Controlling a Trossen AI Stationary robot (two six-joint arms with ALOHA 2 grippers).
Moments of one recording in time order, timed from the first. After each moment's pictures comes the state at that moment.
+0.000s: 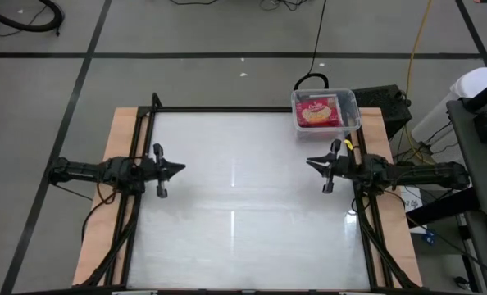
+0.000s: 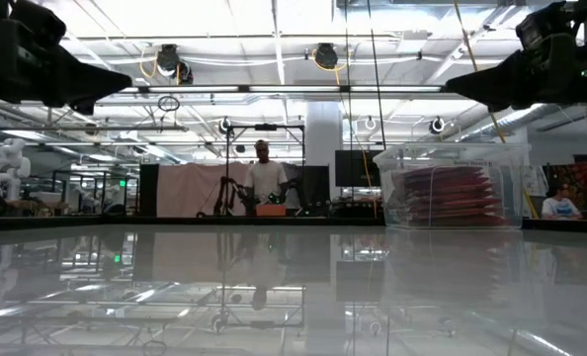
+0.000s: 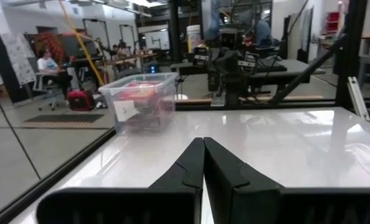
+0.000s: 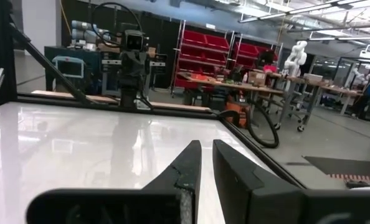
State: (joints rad) left arm -0.13 0.00 0.02 0.04 -0.28 0.11; right arm -0.02 0.24 0.01 0.30 0.21 -0.18
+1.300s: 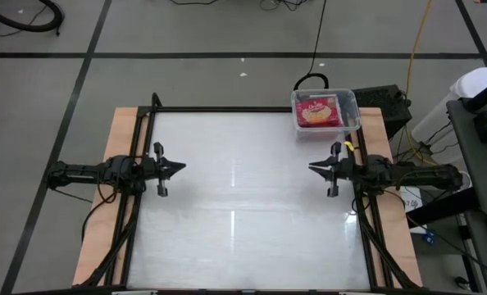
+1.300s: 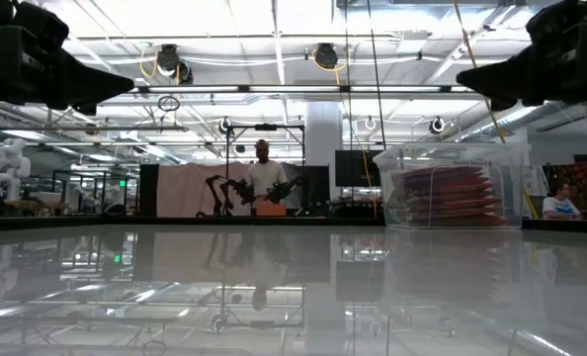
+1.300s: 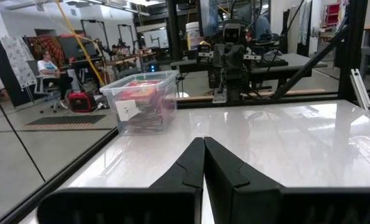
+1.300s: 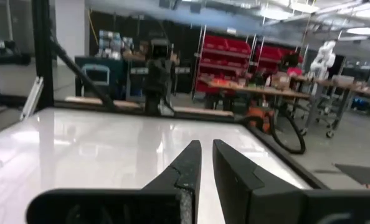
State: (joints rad) left arm -0.05 0.00 0.02 0.03 -0.21 0.14; right arm 0.00 0.13 0.01 0.19 0.13 -0.14
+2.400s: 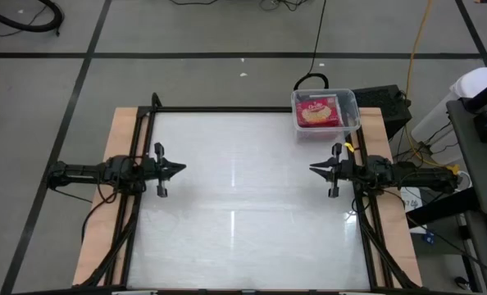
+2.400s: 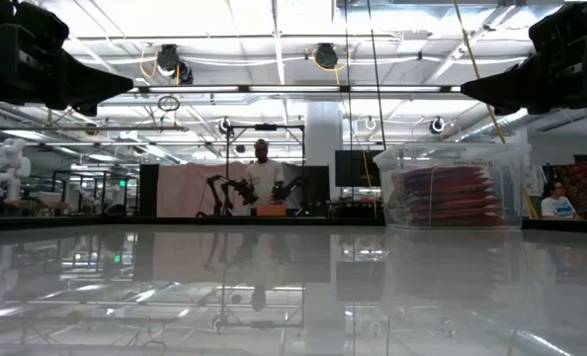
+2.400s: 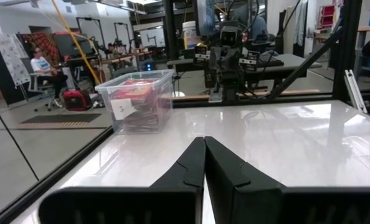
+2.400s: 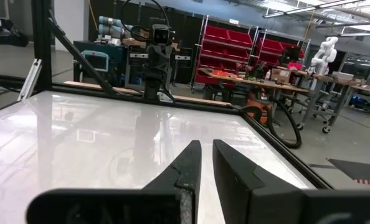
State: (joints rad) left arm -0.05 0.01 0.02 0.02 -0.19 0.12; right arm 0.00 0.01 0.02 0.02 0.13 -0.17
